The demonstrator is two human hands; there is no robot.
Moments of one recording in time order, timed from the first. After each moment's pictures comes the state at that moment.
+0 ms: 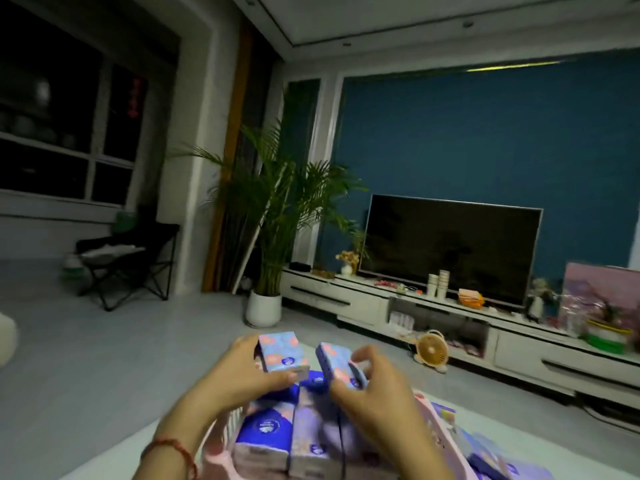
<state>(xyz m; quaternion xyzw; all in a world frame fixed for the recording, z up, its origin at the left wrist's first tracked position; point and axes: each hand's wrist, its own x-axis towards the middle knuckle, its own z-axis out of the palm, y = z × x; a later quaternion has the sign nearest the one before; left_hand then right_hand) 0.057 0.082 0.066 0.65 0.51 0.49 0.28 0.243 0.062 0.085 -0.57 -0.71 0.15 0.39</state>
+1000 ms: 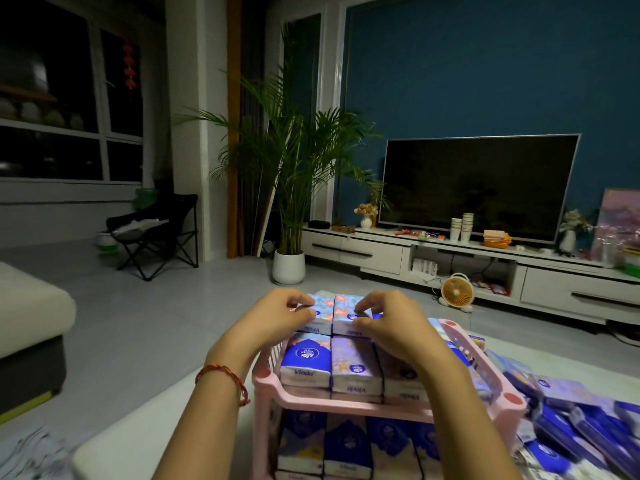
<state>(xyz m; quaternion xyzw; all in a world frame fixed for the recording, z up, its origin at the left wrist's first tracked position) 0.054 0.075 0.068 0.65 0.62 0.37 0.25 0.233 0.086 0.073 -0.57 -0.75 0.12 0.31</state>
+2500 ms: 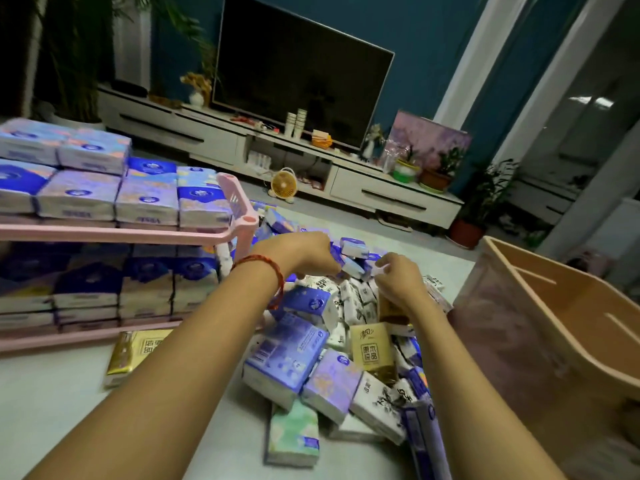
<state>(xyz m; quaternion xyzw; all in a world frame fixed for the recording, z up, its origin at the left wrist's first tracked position) 0.345 0.005 0.042 0.87 0.42 0.06 0.27 0.530 -0.019 -0.007 -0.83 -0.51 0.00 0.22</state>
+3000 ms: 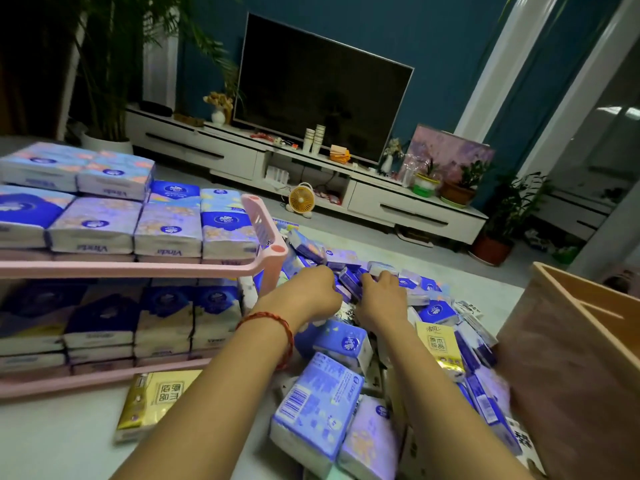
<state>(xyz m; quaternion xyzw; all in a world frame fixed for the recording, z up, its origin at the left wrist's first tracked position) 0.336 0.039 -0.001 0.82 0.48 0.15 0.27 0.499 0.054 -0.053 -0.81 -0.57 -0.13 0.03</state>
